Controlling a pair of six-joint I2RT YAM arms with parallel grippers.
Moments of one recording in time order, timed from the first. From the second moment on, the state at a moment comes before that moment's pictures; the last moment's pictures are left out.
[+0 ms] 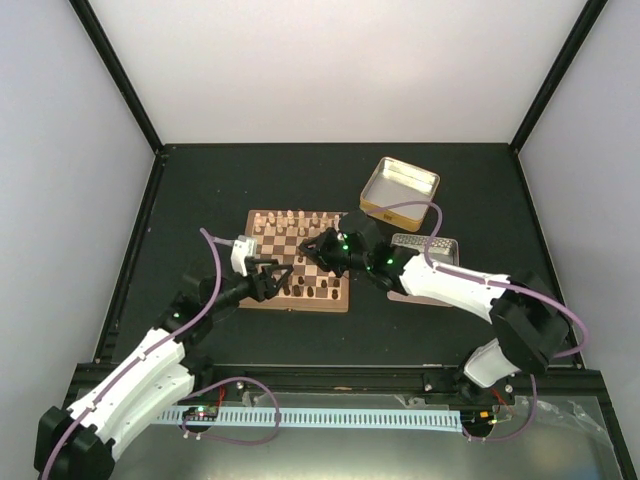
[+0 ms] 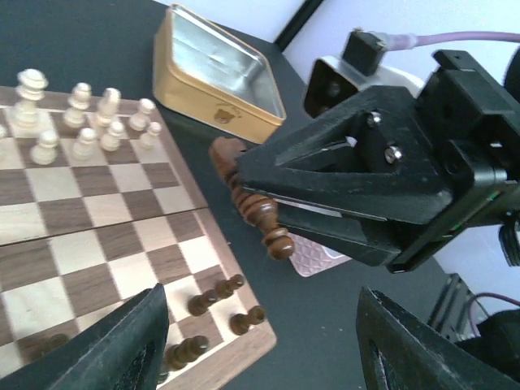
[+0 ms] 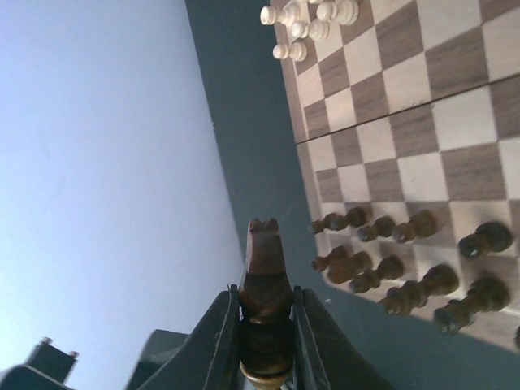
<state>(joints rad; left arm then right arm) -0.45 0.66 0.35 0.00 0.43 -0.55 0.86 1.53 0.95 0.07 -0.21 1.41</state>
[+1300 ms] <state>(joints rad) -0.56 0.72 0.34 0.12 0.31 -0.56 0.93 1.50 0.93 0.15 -0.22 1.61</state>
